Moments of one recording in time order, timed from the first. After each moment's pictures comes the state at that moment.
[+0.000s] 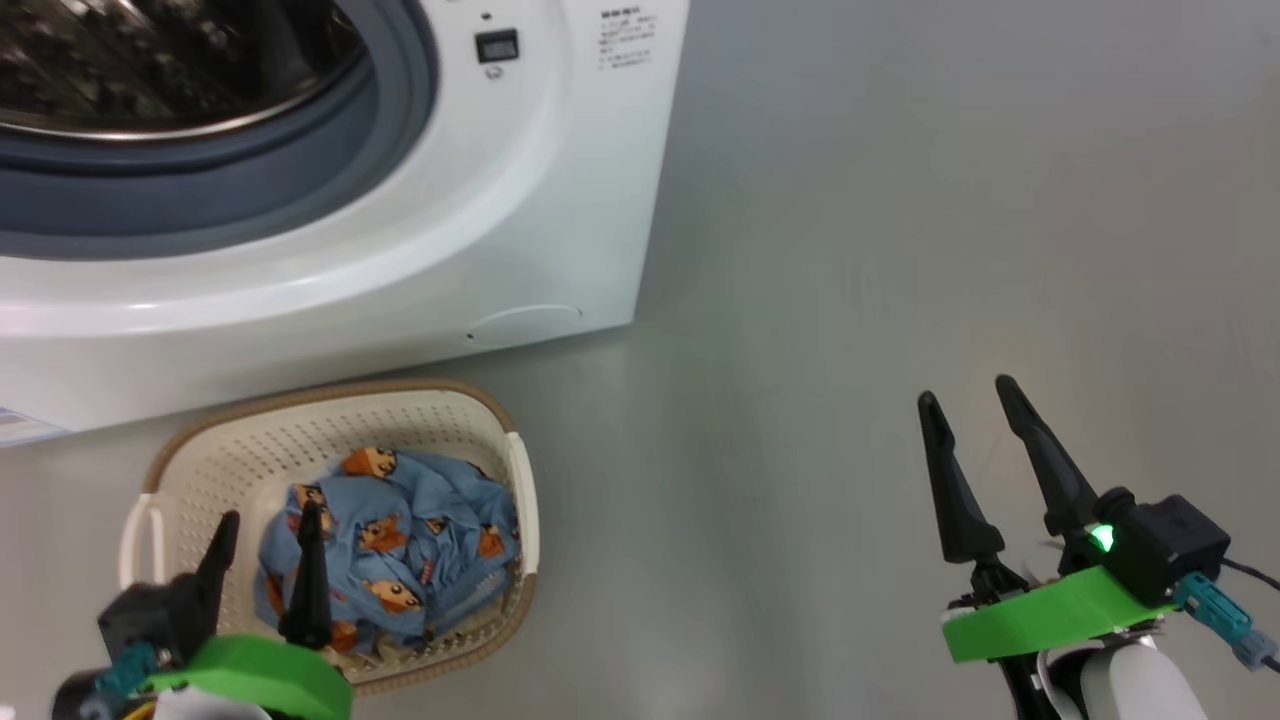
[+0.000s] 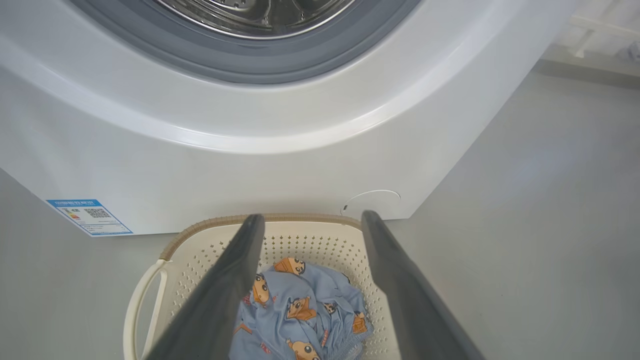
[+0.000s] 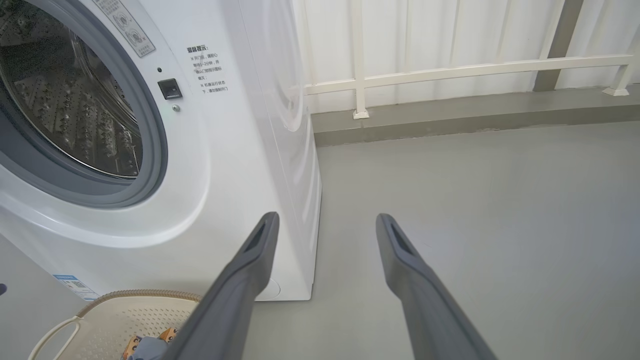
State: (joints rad) left arm -0.08 0.07 0.01 0.19 -0.24 -0.05 -0.16; right arm -0.11 -0.05 0.04 0.02 0.22 0.13 -0.26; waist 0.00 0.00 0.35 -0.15
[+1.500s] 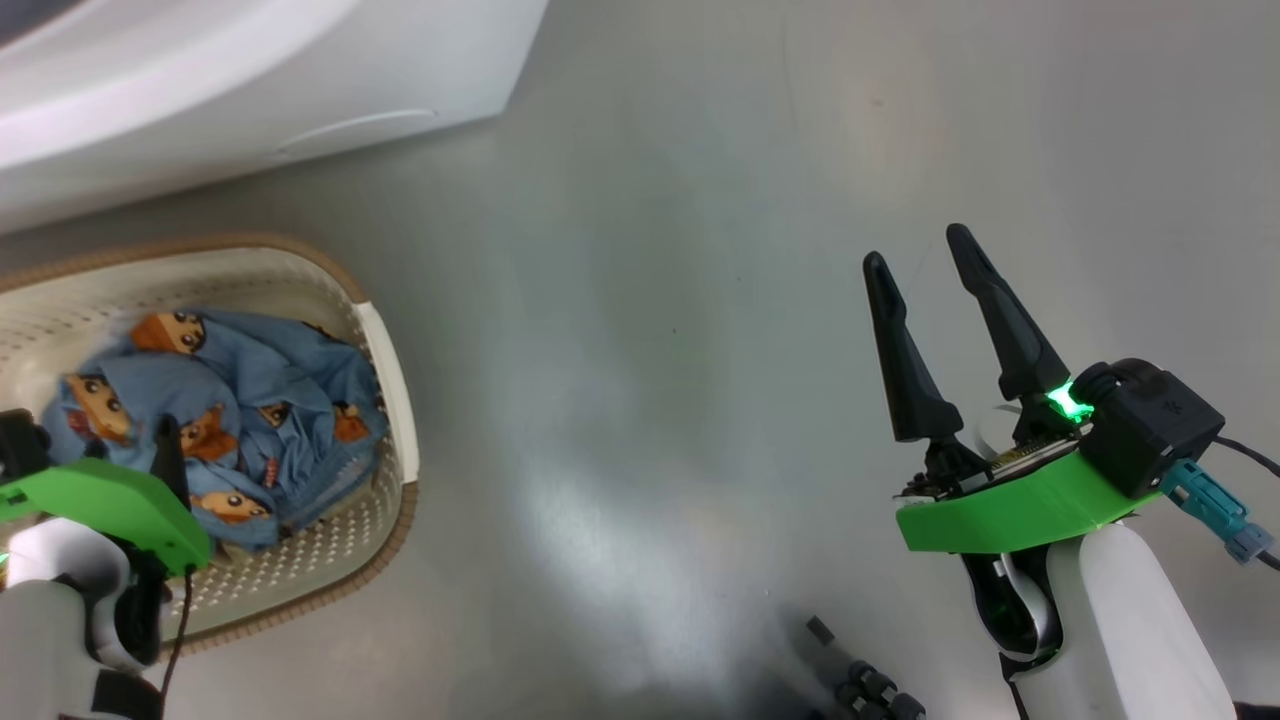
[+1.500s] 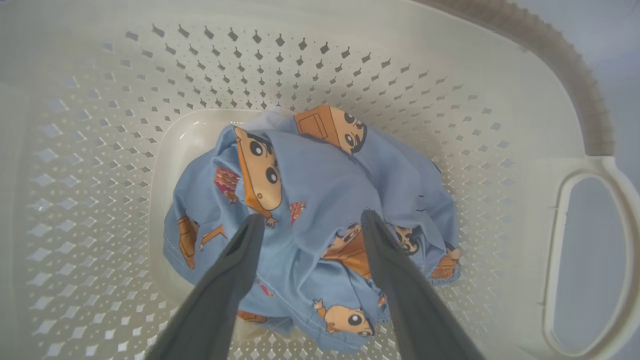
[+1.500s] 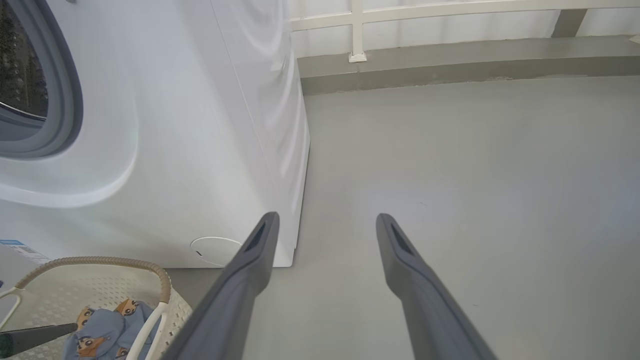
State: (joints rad) left arm -0.50 0.20 0.11 0.65 -0.38 0.00 0.11; right arm -0.34 -0.05 0.13 0.01 0.26 0.13 -0.26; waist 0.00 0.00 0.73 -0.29
